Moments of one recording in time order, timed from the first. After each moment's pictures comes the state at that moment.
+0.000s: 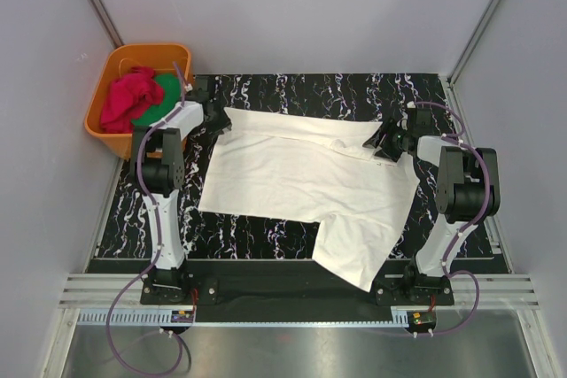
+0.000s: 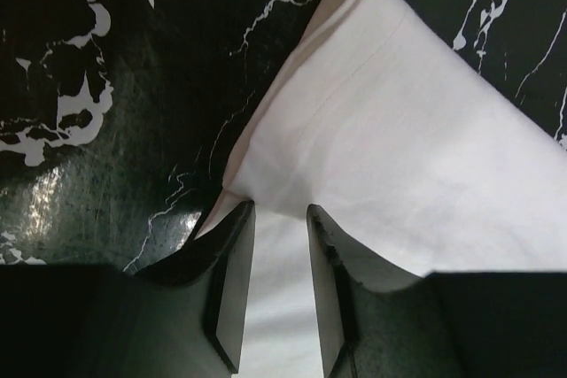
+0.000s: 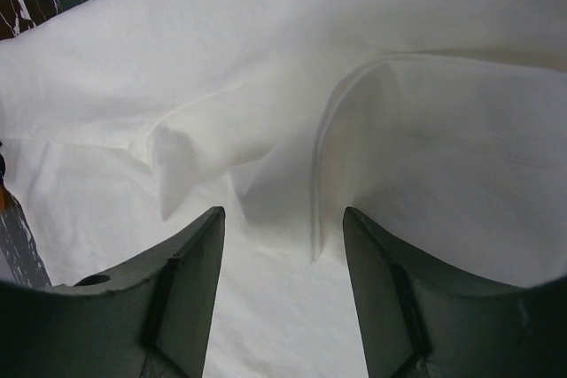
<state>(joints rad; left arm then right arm) -0.10 2.19 1.68 -0.49 0.02 -0.61 -0.06 1.86 1.06 -0.06 -0.41 0.53</state>
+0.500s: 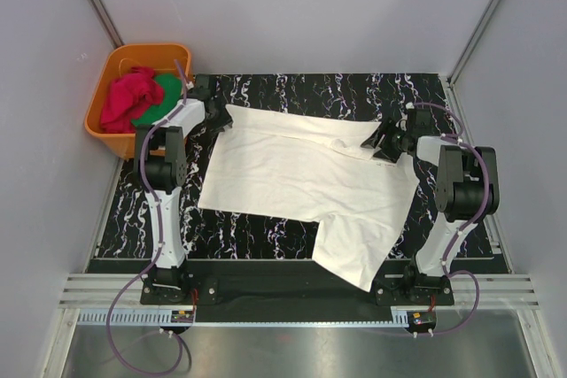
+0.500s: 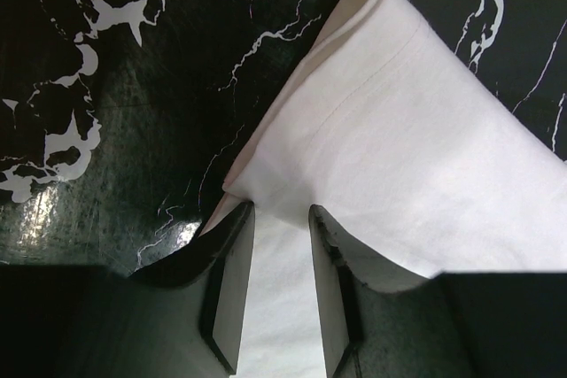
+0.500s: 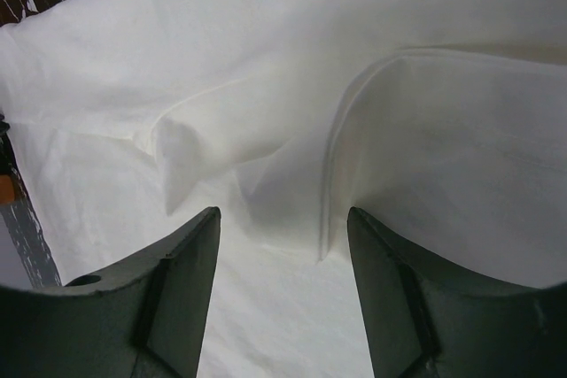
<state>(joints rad) -0.10 2.25 1.75 -0.50 0.01 -0.61 -0.06 1.87 1.07 -0.06 -0.43 0.53</state>
